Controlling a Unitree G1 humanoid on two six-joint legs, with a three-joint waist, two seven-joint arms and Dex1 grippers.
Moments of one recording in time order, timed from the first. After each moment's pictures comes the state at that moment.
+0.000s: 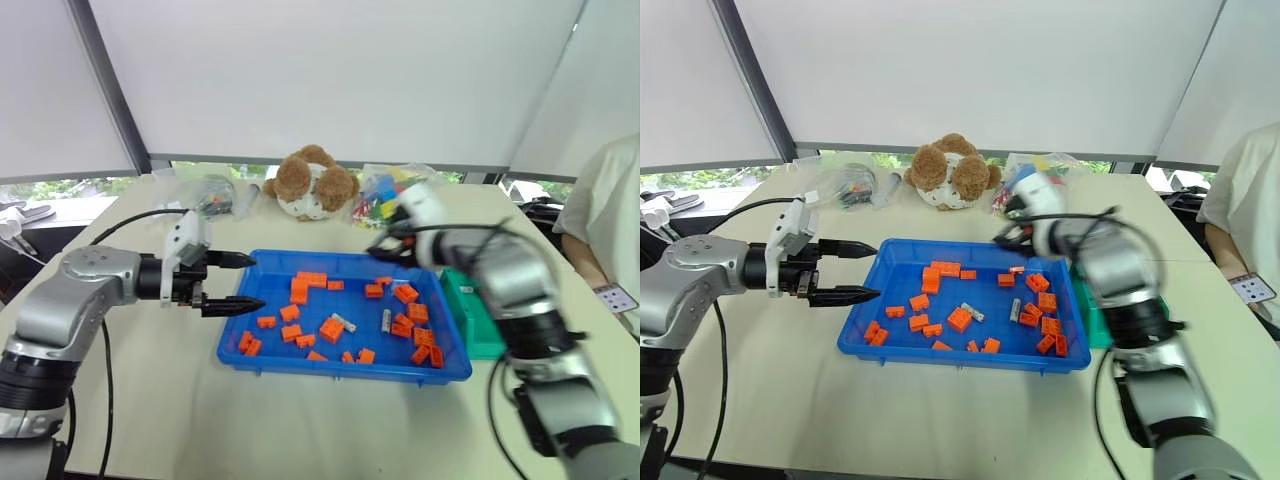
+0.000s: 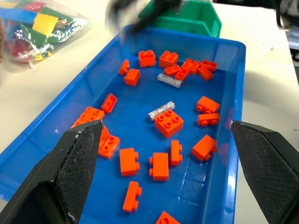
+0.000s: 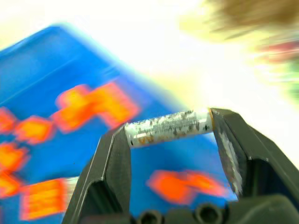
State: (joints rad) left arm -0.63 0.87 0.04 -0.09 -0.56 0.60 -1.25; right arm -0.88 -0.70 0.02 -0.06 0.05 1.02 0.76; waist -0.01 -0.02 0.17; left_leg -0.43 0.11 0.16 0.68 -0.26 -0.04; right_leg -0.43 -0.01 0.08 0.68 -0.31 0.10
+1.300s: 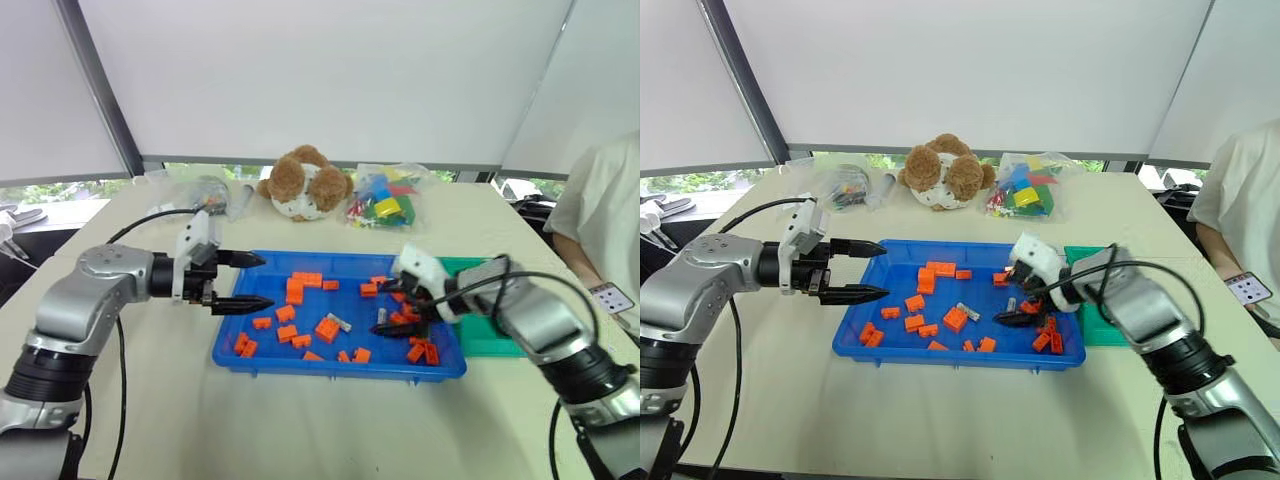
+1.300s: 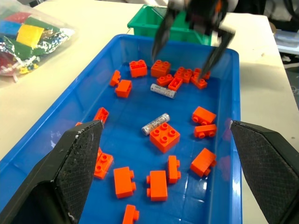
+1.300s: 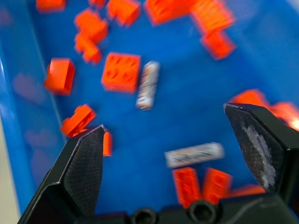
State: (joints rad) left arm -0.66 0.83 0.01 -0.05 -0.54 0.58 -1.26; right arm -0.73 -0.78 0.34 -0.09 0.18 0.70 1.07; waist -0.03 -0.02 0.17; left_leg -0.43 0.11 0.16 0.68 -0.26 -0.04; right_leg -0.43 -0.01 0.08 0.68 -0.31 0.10
